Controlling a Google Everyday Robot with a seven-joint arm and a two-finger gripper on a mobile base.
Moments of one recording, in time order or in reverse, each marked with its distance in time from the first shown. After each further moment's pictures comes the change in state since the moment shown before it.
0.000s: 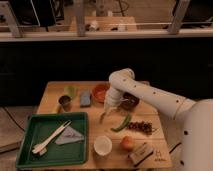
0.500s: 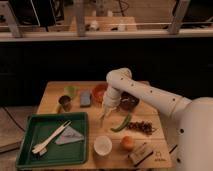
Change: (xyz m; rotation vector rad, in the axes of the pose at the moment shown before) arm -0.013 0.007 0.002 -0.074 -0.034 -0.172
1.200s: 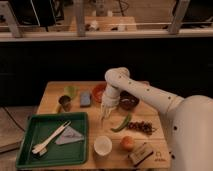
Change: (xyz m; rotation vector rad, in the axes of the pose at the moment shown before) arm -0.006 0.004 0.006 -0.067 -0.056 -0.103
